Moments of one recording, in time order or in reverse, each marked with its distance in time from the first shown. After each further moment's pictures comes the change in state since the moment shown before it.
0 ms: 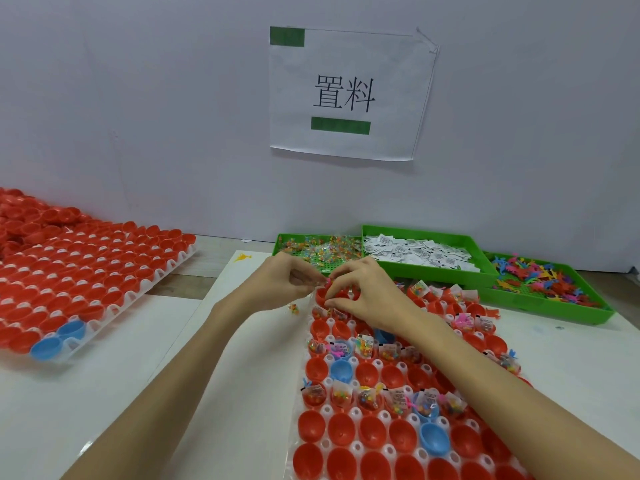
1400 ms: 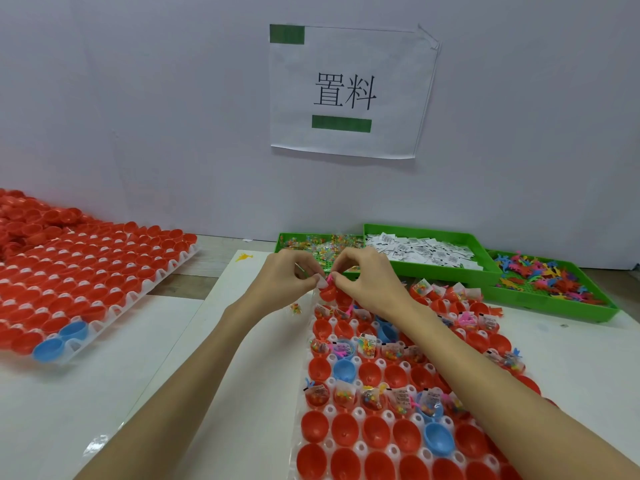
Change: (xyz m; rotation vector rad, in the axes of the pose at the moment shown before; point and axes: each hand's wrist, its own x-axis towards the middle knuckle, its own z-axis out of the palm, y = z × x) left_hand 0.003 0.001 0.011 0.073 0.171 -0.002; right_hand 0.018 -0.002 0.003 0.143 0.206 0.055
